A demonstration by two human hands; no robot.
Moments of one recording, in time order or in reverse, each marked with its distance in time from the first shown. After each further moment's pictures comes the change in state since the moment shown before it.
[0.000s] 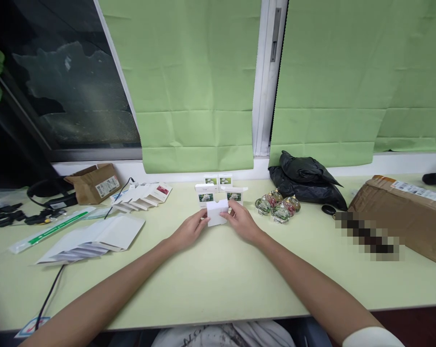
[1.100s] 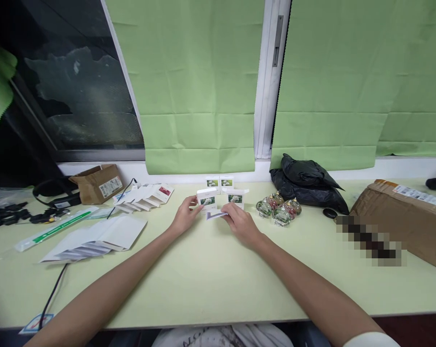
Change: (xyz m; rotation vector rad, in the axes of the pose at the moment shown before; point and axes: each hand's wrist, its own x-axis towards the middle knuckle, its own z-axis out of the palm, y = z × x) left_hand 0.036 -0.074 -0.008 -0.021 0.415 -0.195; right_hand -0.002 0.002 0.002 -0.243 0.017 -0.322
